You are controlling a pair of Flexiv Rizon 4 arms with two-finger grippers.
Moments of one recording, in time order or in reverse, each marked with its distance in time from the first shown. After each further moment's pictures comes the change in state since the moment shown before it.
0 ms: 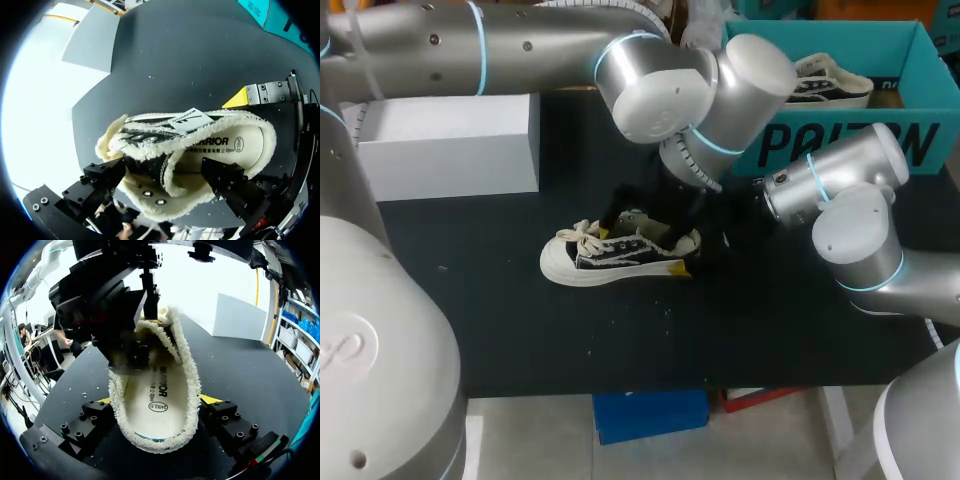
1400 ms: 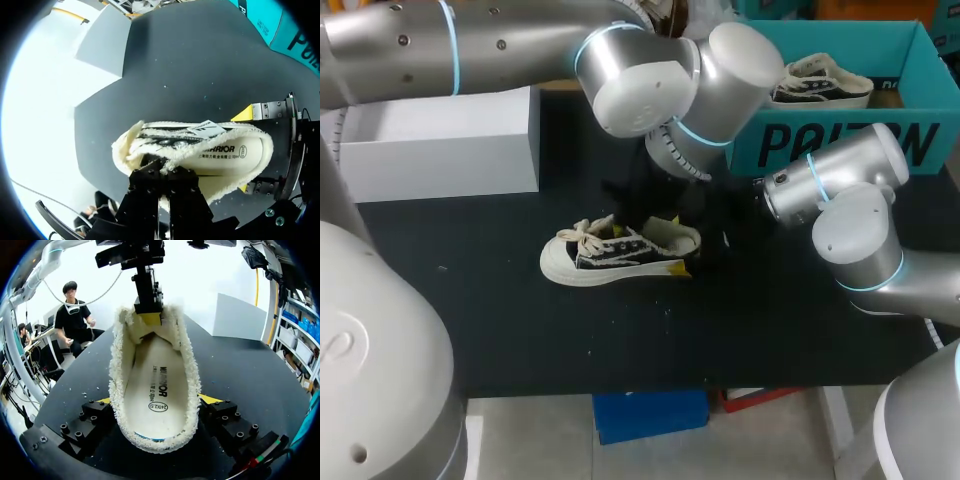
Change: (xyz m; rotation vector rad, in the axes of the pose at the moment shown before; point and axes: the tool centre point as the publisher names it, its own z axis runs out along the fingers) left arm -0.024 -0.009 -0.014 0.068 0.032 -0.060; right arm 0.000 0.000 0.000 0.000 0.000 0.000
